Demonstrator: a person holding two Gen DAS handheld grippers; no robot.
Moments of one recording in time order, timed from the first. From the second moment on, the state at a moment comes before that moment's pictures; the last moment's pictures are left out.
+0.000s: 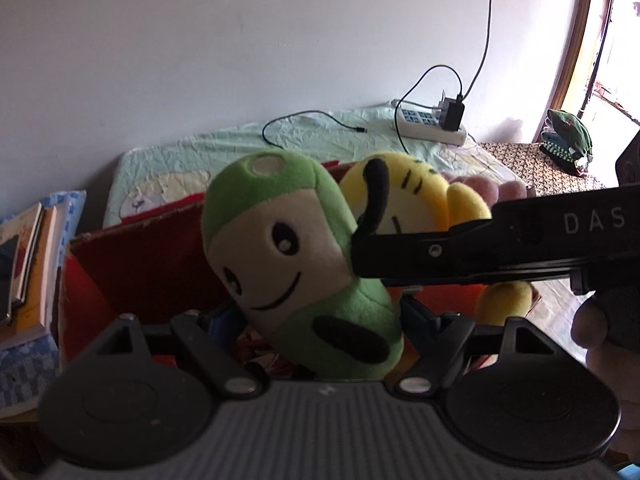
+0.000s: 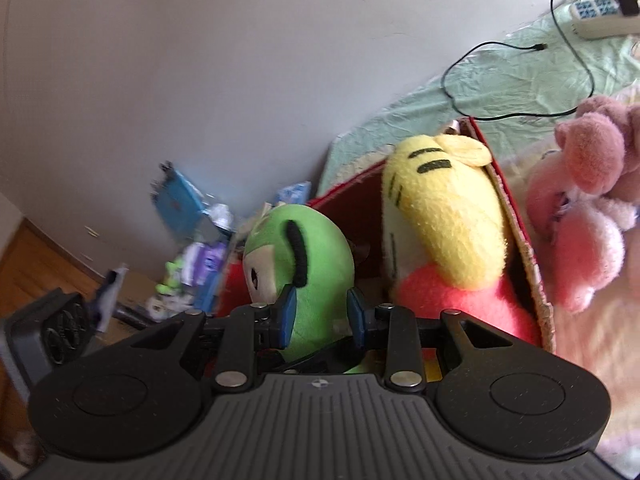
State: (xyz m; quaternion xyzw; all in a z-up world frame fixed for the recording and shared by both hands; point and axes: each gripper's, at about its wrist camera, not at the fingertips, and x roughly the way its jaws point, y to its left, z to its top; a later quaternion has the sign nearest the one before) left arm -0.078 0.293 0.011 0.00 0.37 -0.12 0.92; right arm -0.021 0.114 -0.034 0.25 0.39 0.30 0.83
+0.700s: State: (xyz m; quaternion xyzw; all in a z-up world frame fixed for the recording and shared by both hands) left arm -0.074 0.290 -0.006 0.02 0.39 -0.11 0.92; right arm -0.007 0.112 -0.047 0.26 0.41 0.28 0.83
